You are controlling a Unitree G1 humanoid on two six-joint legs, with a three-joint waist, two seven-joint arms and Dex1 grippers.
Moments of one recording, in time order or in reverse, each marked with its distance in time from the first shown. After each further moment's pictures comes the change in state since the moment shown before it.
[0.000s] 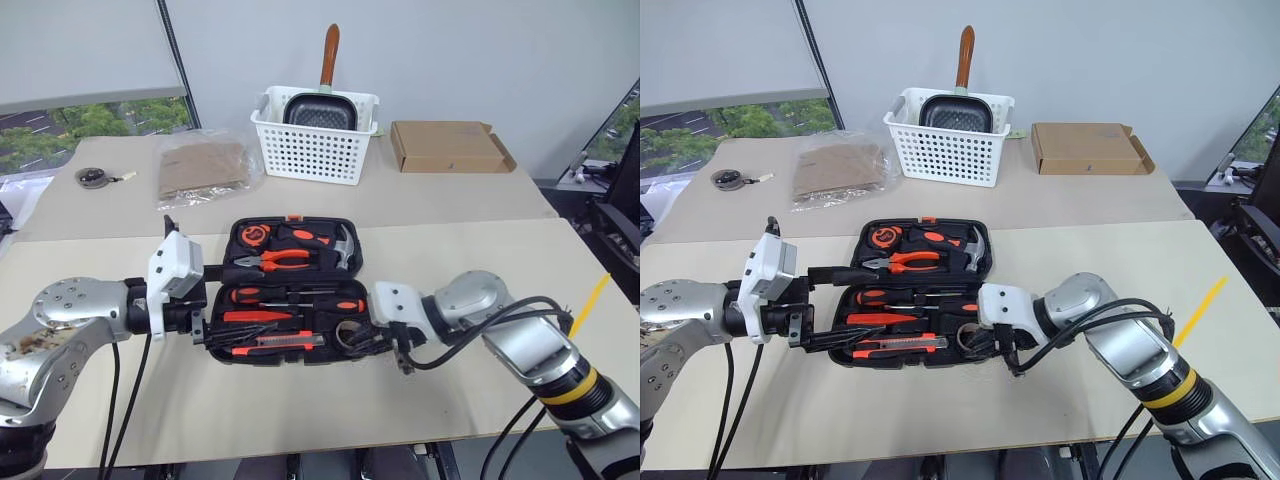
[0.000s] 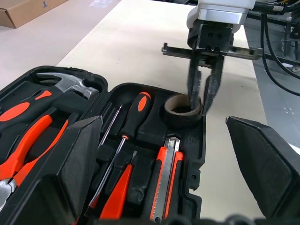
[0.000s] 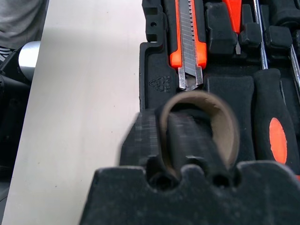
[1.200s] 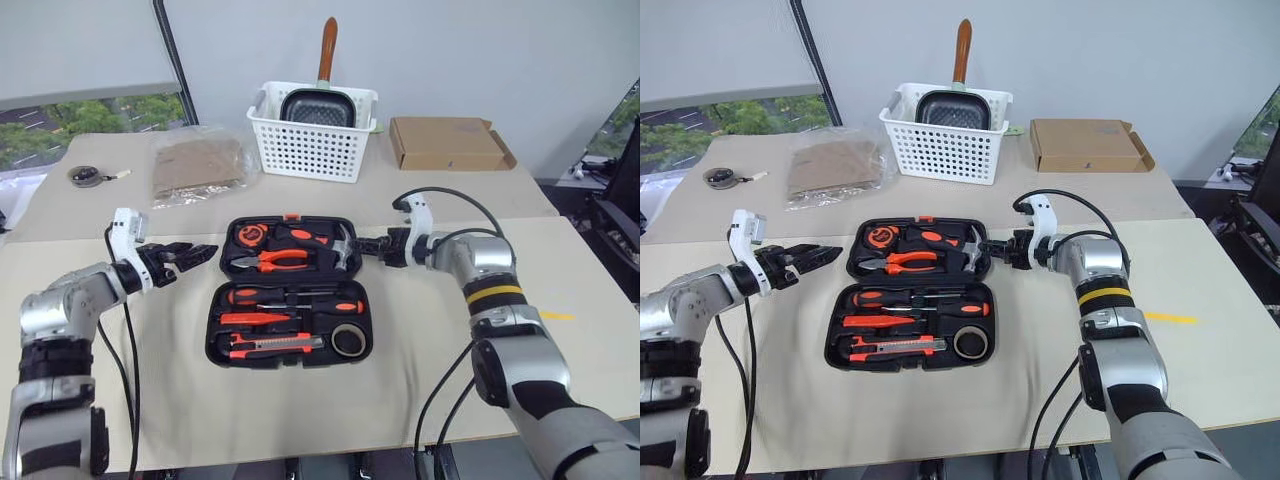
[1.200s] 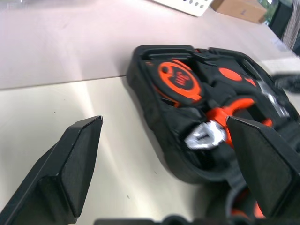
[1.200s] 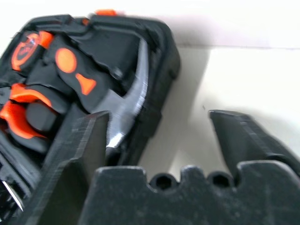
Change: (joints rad) left arm -0.417 -0.199 0.013 1.013 0.188 0.066 0.182; right arm -0.450 0.427 -0.487 1.132 0.090 0.232 -0.499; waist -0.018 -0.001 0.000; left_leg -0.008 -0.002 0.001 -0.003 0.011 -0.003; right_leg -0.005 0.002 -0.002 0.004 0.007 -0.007
